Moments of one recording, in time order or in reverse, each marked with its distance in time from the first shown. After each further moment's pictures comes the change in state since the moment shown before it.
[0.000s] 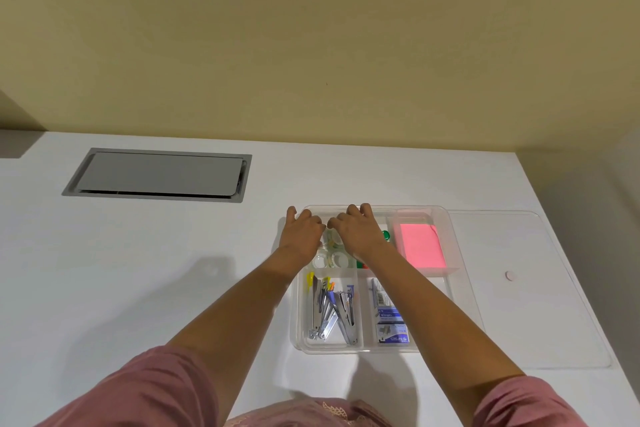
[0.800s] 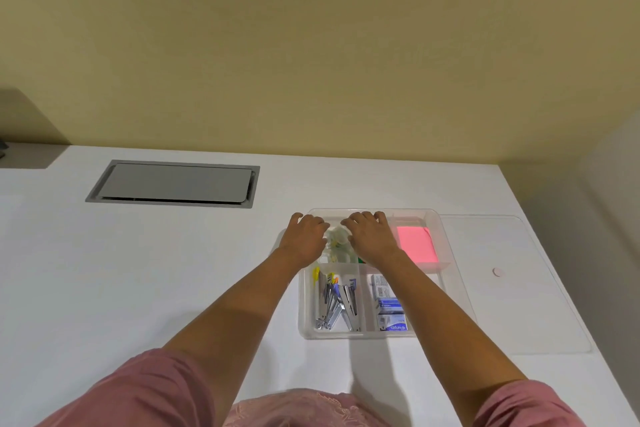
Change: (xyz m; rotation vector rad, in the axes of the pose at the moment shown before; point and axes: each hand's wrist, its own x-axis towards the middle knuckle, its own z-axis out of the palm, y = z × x) left_hand -0.044 -0.003 -0.026 -0.127 0.072 0.049; right_hand -0.036 -0.003 -0.007 0.176 0.108 0.126
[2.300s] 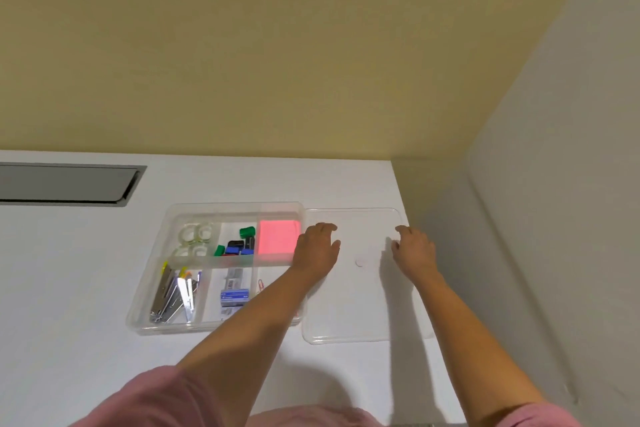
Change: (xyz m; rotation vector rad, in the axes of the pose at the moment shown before) left_hand 0.081 0.313 0.030 -0.471 0.129 -0.137; right_hand -0.165 0.325 0.012 0.205 0.104 0.553
